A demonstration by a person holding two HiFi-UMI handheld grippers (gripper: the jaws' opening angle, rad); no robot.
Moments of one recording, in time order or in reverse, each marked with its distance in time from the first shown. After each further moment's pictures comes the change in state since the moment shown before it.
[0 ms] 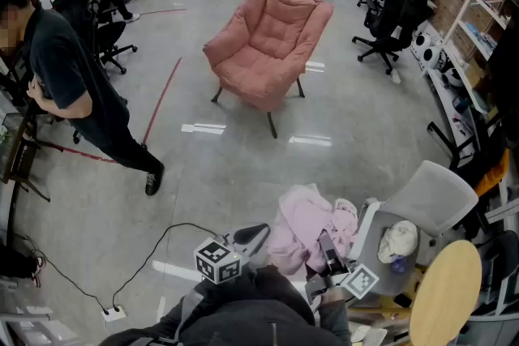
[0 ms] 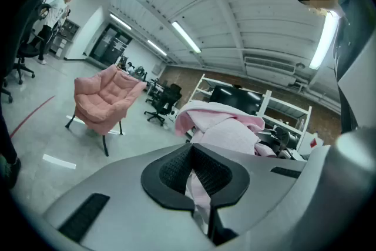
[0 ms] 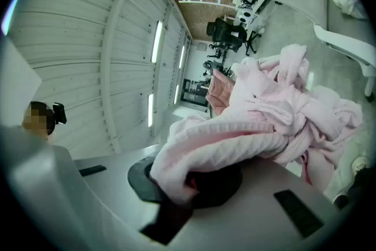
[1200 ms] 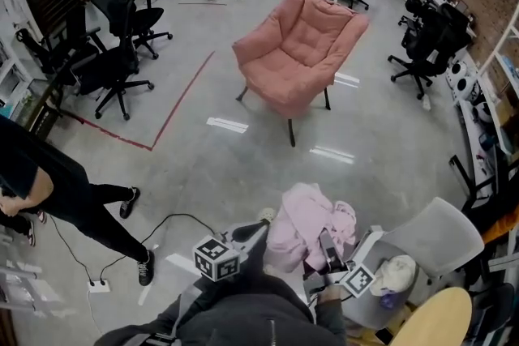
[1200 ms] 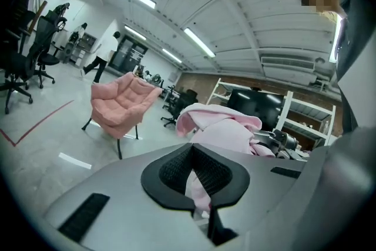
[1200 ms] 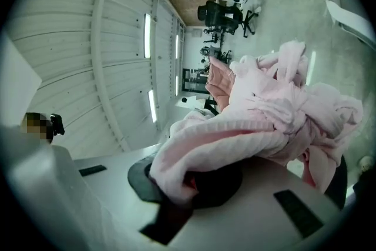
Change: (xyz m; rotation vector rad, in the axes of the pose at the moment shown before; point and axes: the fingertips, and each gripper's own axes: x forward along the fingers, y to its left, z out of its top) left arm 0.054 0.020 0.006 -0.033 -0.067 0.176; right arm 0.042 -0.056 0.061 0.085 0.127 0.054
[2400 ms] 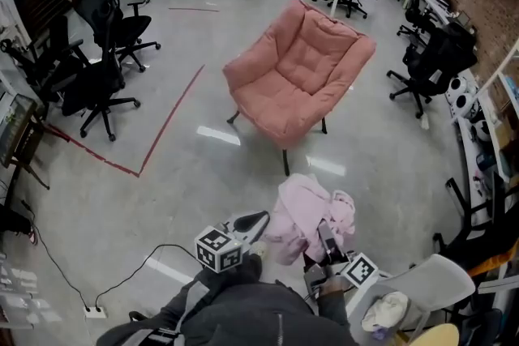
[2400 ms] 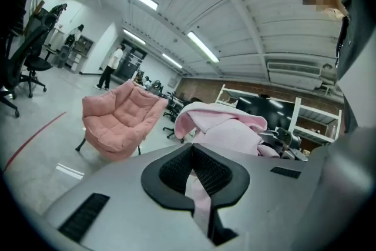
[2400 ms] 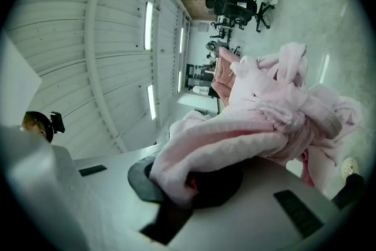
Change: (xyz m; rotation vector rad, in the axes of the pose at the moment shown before) left arm 0.129 0.165 0.155 0.021 -0.045 -0.014; right arm 0.239 -0.008 0.090 -0.054 0.035 0.023
